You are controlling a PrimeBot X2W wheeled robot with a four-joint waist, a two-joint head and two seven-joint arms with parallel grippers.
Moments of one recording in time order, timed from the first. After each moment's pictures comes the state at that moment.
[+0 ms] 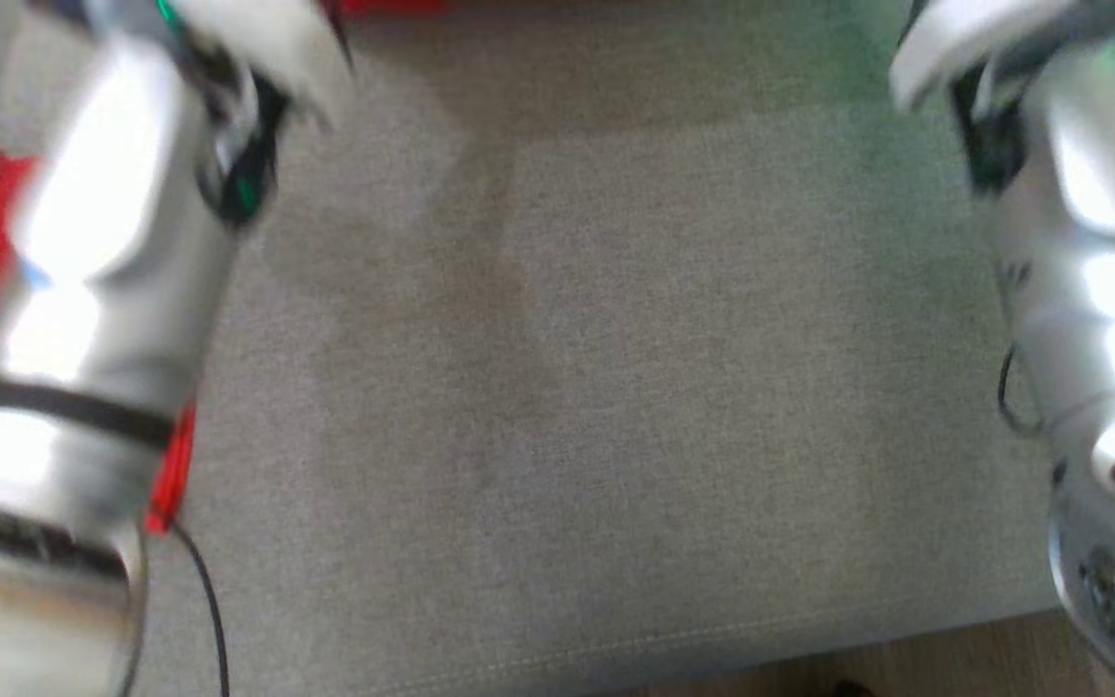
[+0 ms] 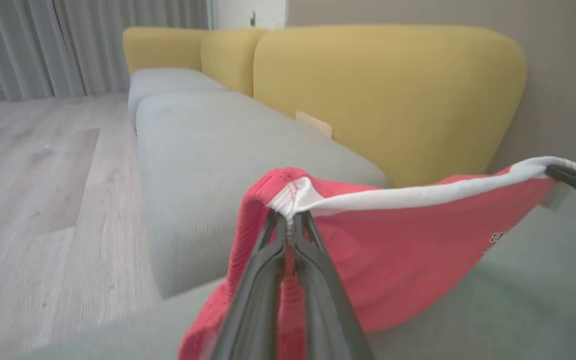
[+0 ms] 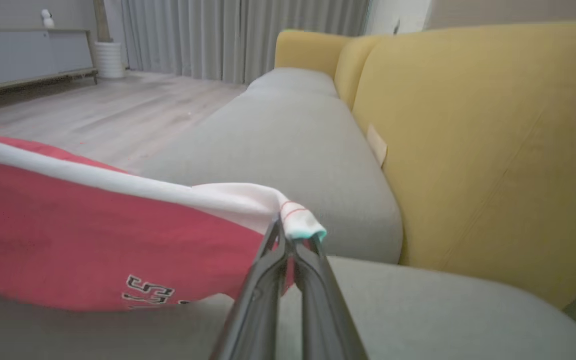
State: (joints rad) left arm -1.12 0.19 -0.57 0.80 -0.49 -0.12 -0.26; right arm -1.13 -0.10 0.07 1.01 -0.05 0.13 -0.26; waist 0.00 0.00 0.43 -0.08
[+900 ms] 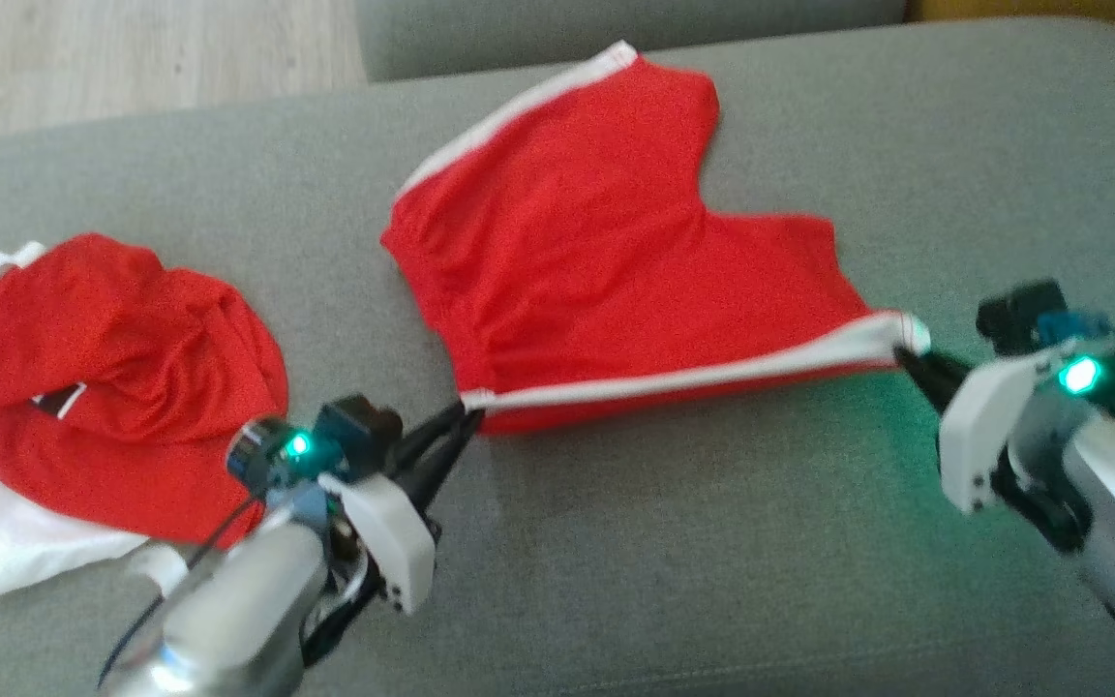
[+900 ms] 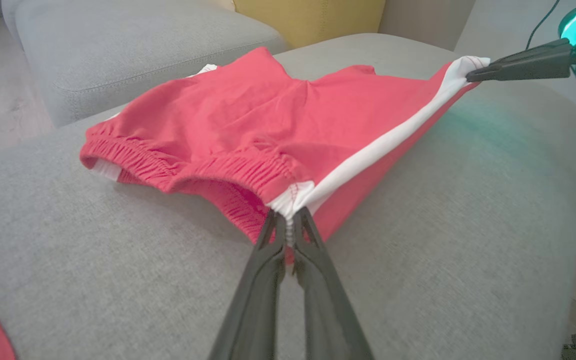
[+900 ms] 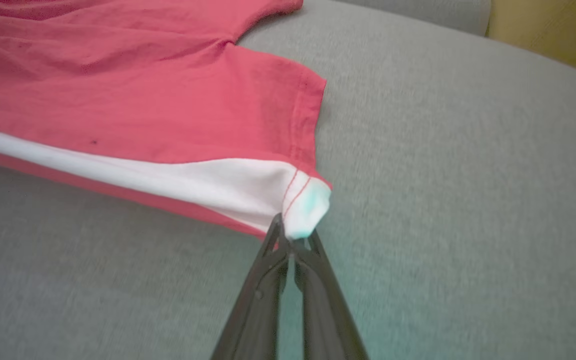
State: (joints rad) left arm -0.49 0.31 -0.90 0.57 -0.51 -0.13 -0.26; right arm -0.58 -0.53 0.77 0.68 0.65 0.13 0.14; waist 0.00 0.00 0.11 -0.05
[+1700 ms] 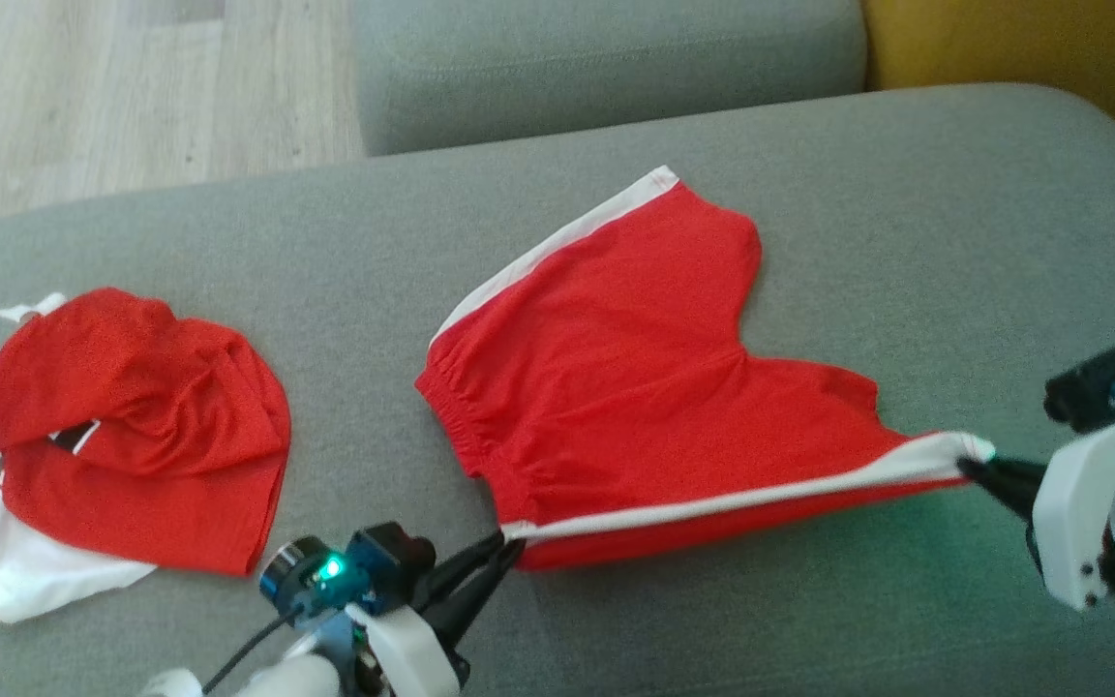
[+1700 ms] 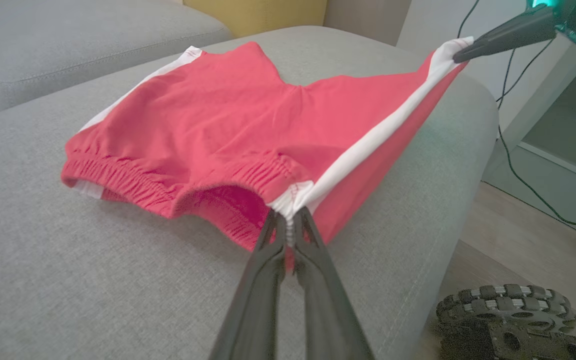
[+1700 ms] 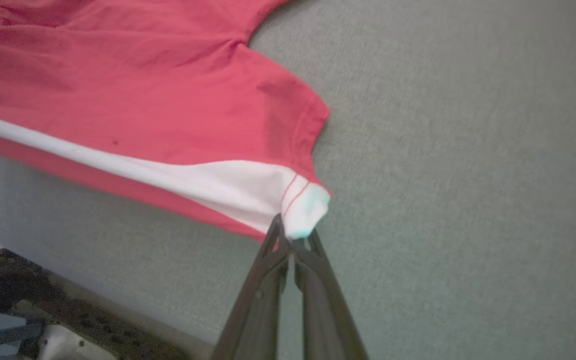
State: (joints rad) left arm -0.25 0.40 -0.96 0.27 -0.53 -0.07 -0.18; right arm -0.29 -0.84 0.69 0.19 0.84 0.13 0.49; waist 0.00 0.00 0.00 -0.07
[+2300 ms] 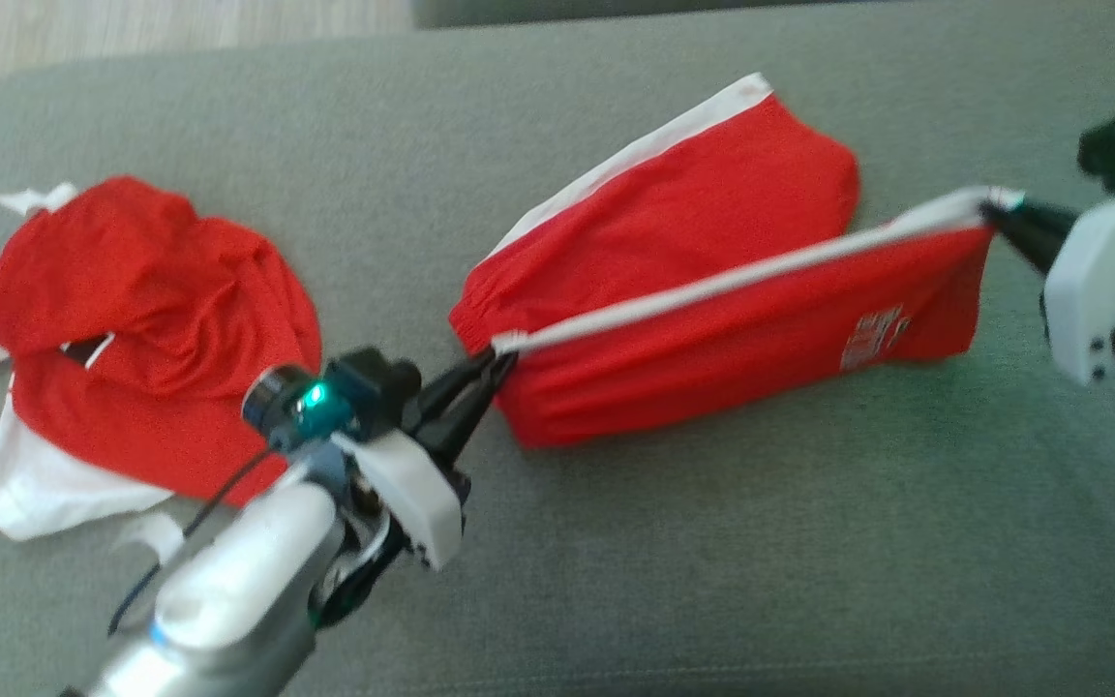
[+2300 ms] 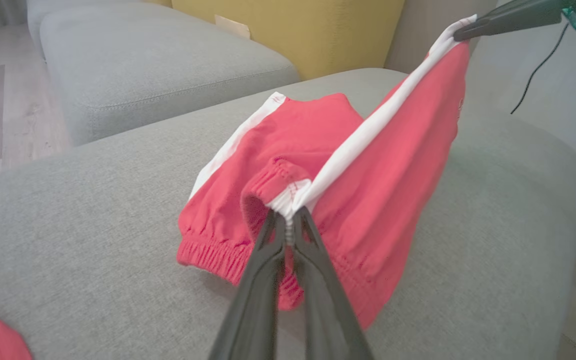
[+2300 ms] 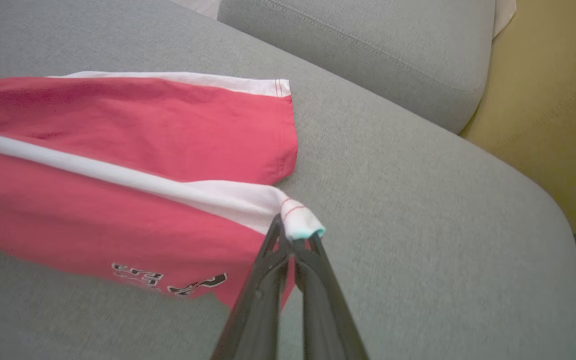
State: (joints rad) left arm -0.51 0.34 -0.88 0.34 -0.55 -0.06 -0.18; right arm -0.67 -0.76 0.63 0.23 0.67 0.13 0.55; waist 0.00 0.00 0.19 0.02
